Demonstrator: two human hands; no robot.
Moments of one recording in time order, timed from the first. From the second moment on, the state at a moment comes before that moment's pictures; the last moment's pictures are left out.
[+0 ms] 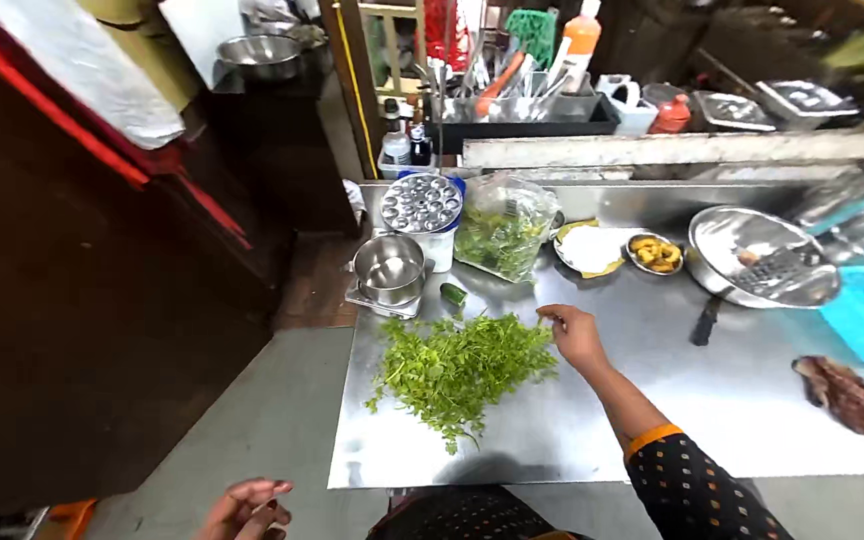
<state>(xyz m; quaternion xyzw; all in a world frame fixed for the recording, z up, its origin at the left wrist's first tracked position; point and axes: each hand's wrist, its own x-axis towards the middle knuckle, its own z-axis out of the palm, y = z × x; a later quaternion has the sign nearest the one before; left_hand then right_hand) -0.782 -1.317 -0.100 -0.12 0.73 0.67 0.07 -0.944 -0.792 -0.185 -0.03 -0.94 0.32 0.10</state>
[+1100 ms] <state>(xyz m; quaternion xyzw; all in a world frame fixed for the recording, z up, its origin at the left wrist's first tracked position) -0.962 -1.351 -0.118 0.08 0.75 0.63 0.21 -0.895 -0.878 -0.204 -0.35 -0.90 0.24 -0.05</state>
